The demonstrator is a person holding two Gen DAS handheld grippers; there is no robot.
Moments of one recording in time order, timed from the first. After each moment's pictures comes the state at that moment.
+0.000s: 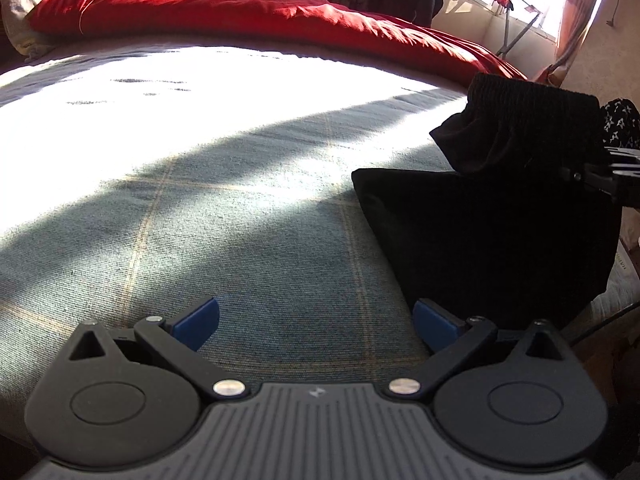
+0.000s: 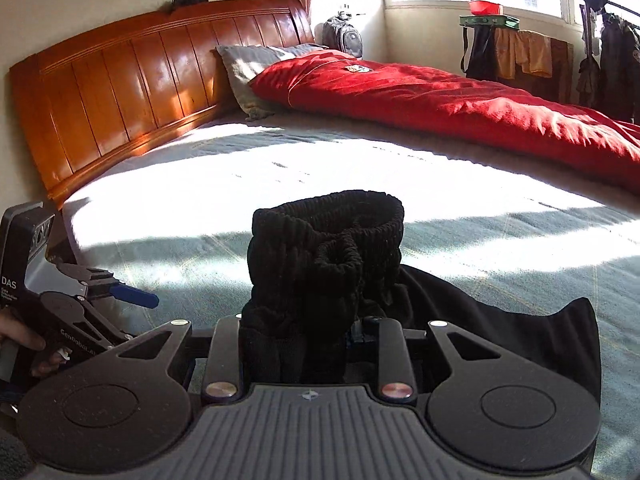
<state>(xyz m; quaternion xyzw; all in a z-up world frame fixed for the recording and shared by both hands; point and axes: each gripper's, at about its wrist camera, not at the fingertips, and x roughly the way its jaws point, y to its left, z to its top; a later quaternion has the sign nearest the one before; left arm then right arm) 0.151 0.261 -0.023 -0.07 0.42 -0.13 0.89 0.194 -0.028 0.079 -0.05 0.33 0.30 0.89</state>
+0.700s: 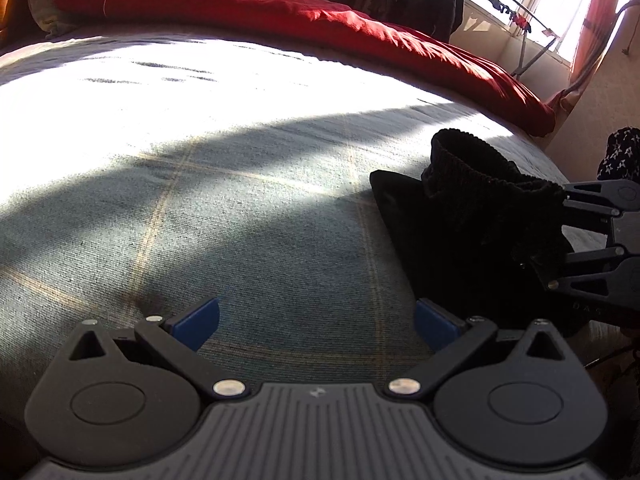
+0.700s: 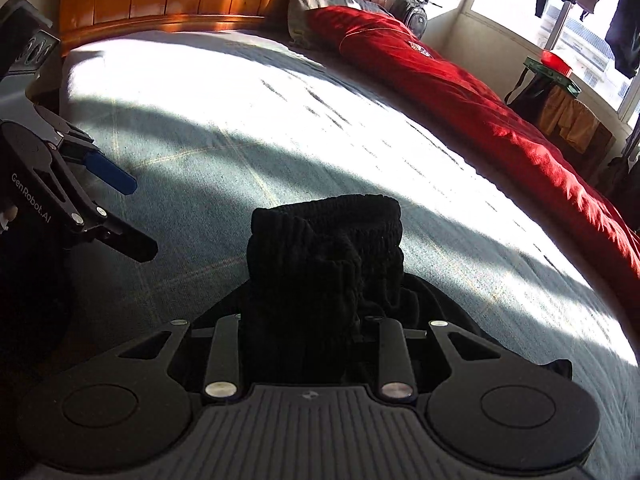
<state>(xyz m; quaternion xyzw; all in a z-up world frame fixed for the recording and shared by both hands) 0.145 0.275 -0.033 -0.10 0.42 -0.12 0.89 0.179 0.042 0.039 -0.26 0.33 0.30 0.86</state>
